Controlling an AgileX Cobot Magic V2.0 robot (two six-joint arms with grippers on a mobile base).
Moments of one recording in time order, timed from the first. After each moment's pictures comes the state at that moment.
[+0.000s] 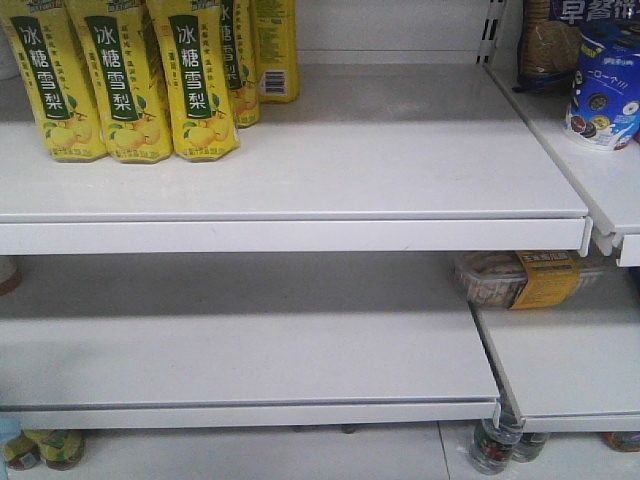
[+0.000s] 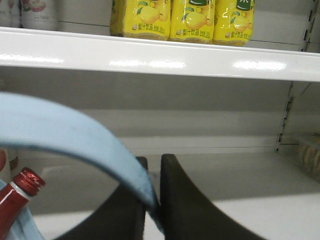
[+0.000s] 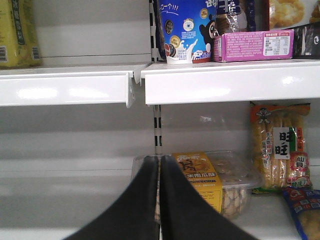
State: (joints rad) left arm -0.15 -0.01 0.04 0.19 0.01 -0.36; right arm 0.04 -0.01 0.03 -0.08 -0.02 0.13
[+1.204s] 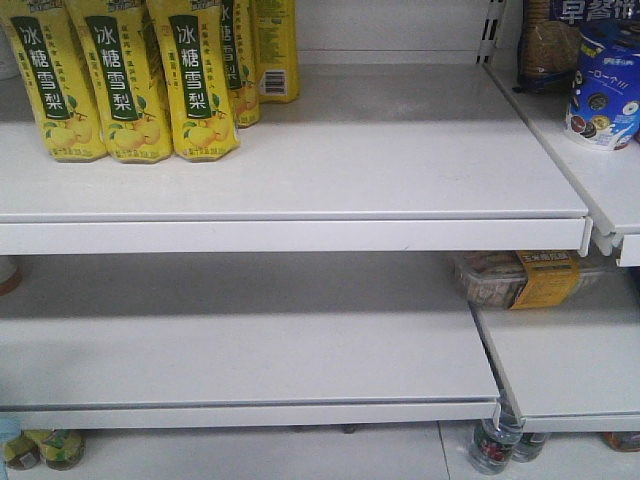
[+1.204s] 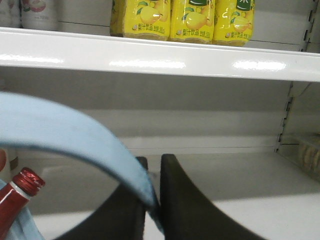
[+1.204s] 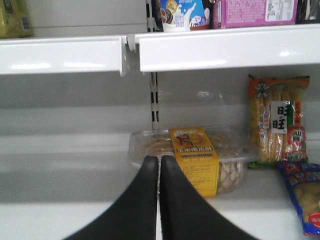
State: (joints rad) left arm -0.15 -0.01 0.04 0.19 0.01 -0.36; right arm 0.04 -0.01 0.03 -0.08 0.06 0.13
